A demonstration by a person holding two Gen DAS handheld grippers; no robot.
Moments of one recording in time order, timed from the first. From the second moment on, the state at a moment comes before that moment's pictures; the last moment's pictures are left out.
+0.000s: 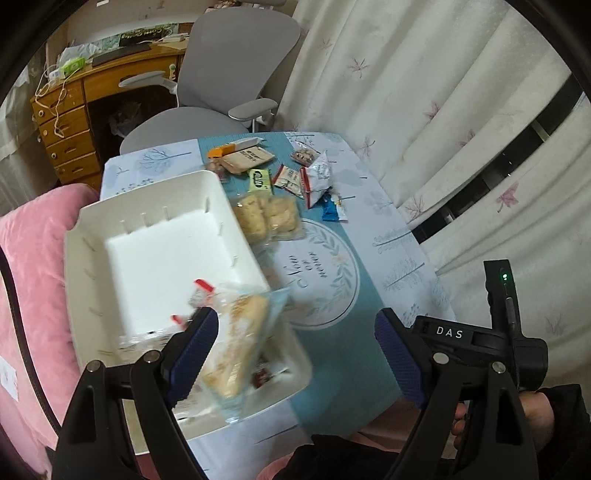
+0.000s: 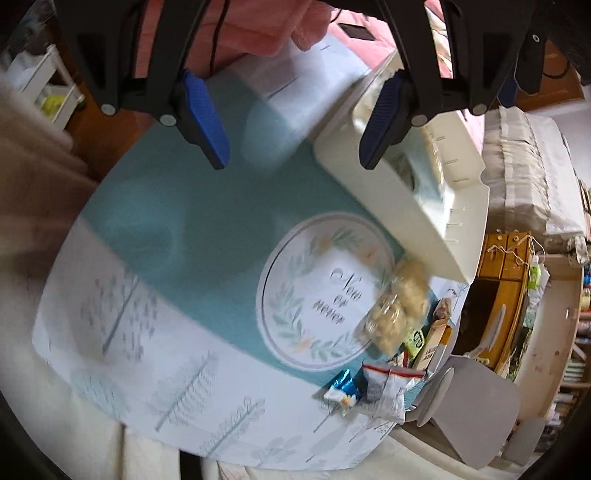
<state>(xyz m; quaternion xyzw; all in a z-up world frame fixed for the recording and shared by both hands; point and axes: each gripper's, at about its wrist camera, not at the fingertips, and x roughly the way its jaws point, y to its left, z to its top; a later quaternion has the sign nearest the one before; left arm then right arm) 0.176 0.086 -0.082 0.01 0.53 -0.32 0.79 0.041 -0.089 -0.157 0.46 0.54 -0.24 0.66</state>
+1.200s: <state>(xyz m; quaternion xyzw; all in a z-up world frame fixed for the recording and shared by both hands) 0.302 -0.093 -0.203 -0.04 0.64 -0.09 0.76 0.162 -0.228 -0.160 0.10 0.47 -0.04 0.87</state>
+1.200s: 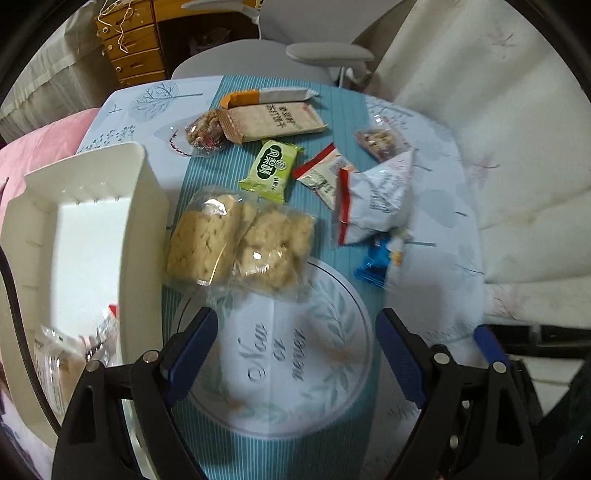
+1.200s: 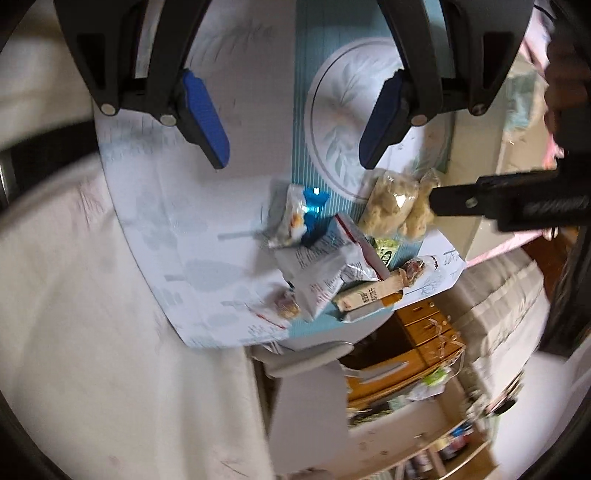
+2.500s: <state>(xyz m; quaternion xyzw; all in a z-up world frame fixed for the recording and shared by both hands) 0.336 -0.142 -0.273 0.16 0.59 -0.03 0.79 0.237 -0.226 -0.232 0.04 0.47 0.03 0.88</state>
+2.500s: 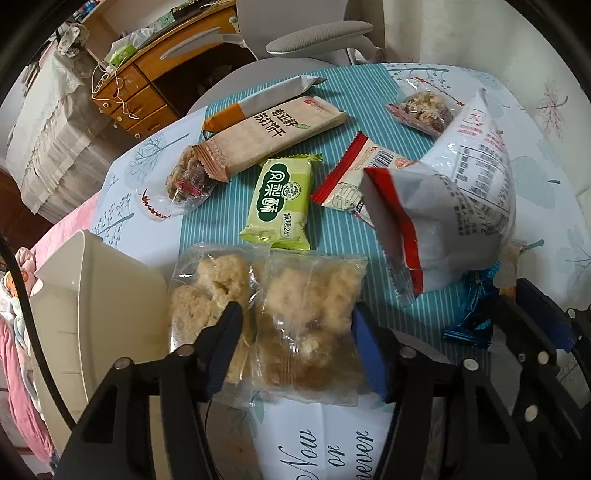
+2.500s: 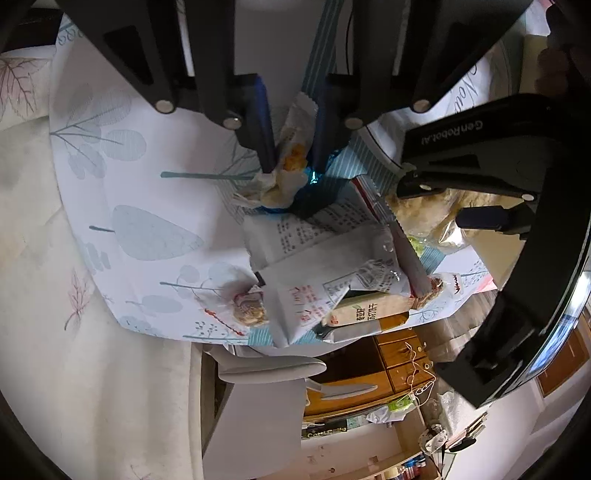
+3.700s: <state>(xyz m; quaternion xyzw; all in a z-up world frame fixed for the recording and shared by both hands) 0.241 -0.062 -0.152 0.00 0.55 -0.12 0.82 0.243 -0.225 -0.228 0.08 0.50 -0.01 0.87</state>
